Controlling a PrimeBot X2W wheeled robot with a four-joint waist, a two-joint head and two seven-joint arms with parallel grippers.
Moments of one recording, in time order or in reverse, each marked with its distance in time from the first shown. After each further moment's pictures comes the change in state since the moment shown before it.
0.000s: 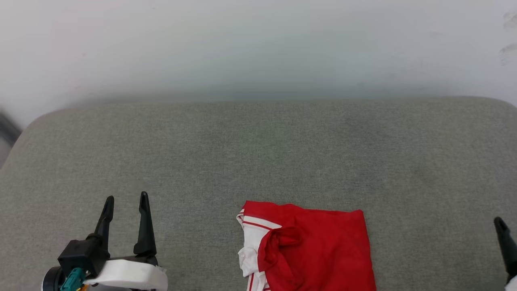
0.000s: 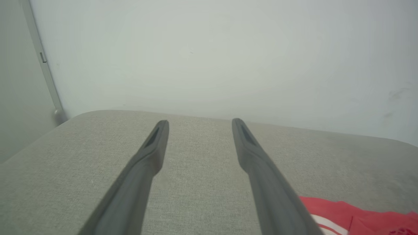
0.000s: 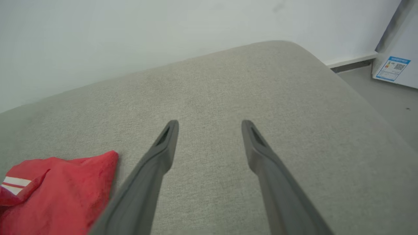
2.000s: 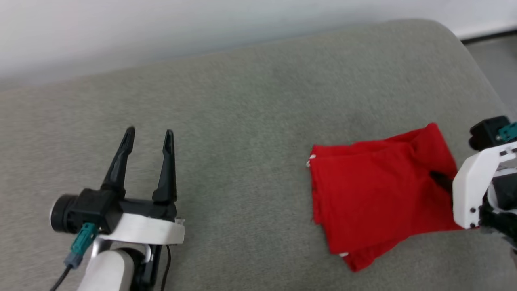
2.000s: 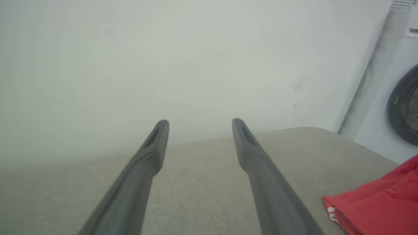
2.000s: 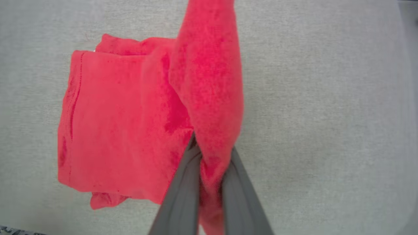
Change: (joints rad) left arm -0.195 -0.078 0.030 -0.053 0.175 -0.141 0.022; right arm -0.473 -0.223 0.402 0.165 0.132 0.000 0.598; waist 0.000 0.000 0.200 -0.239
